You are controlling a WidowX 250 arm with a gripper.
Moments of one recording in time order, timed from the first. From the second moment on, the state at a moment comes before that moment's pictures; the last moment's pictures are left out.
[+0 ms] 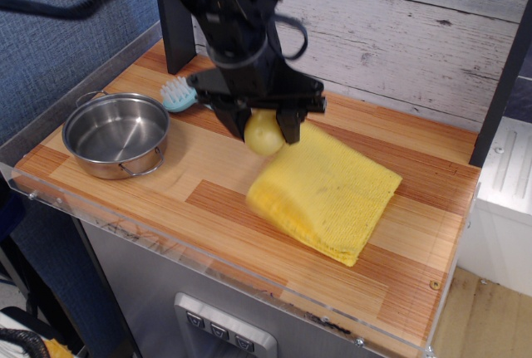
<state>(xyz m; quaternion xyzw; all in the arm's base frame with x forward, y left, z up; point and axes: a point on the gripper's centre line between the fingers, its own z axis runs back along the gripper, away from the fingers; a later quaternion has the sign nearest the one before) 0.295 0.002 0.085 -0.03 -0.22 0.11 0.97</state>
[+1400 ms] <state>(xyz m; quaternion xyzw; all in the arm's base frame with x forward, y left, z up) 0.331 0.081 0.164 -0.04 -0.26 0.24 0.94</state>
